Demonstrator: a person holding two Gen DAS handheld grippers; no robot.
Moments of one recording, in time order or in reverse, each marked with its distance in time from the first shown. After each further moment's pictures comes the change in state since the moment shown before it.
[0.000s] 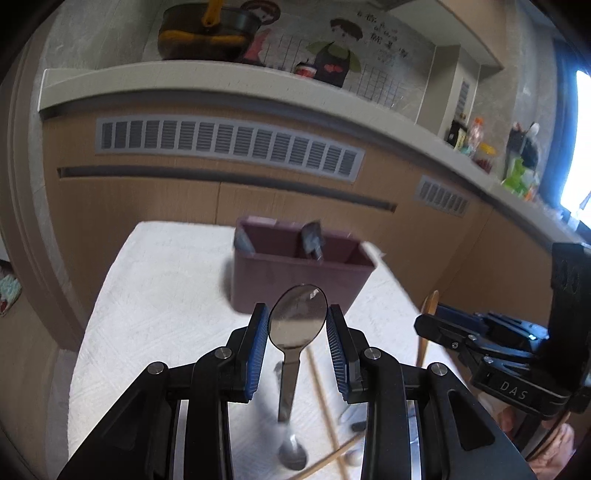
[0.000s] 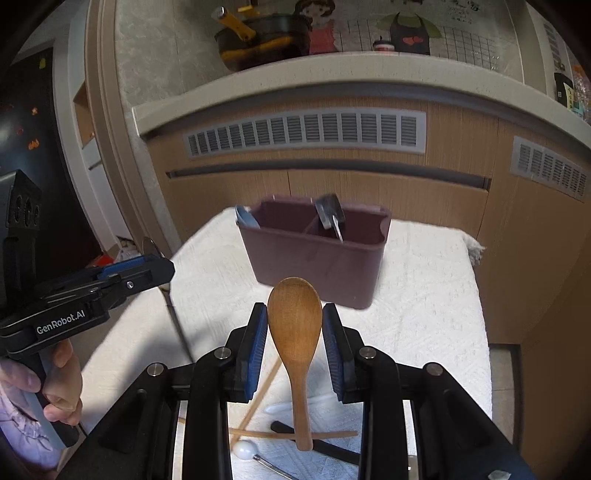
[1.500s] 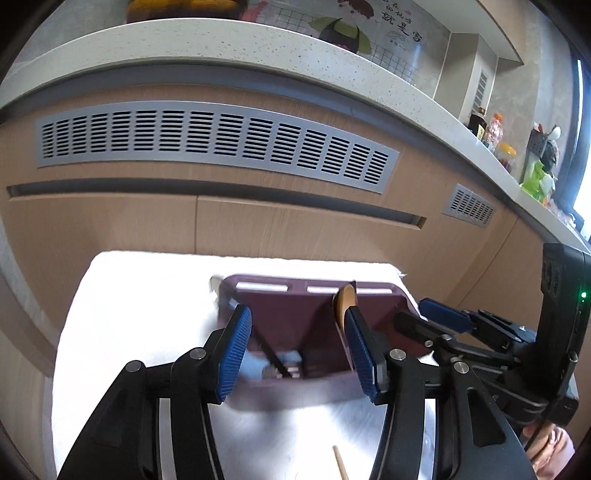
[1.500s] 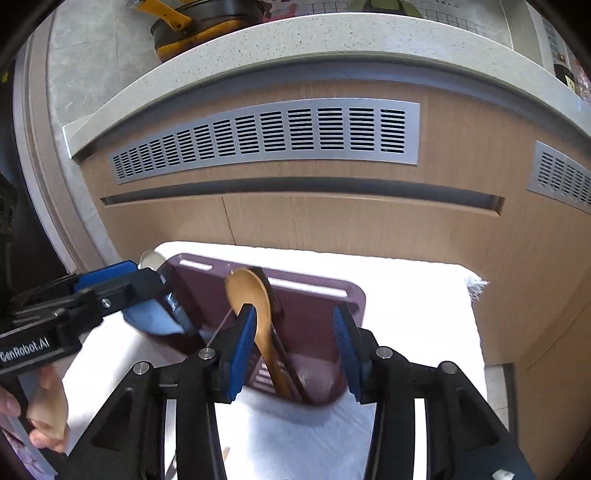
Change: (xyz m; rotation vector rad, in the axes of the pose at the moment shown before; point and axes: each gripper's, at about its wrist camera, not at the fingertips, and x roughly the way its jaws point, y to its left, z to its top) left arm 0.142 0.027 0.068 0.008 0.074 -0.006; right arm 0.124 -0.061 0.076 0.050 0.025 -0.116
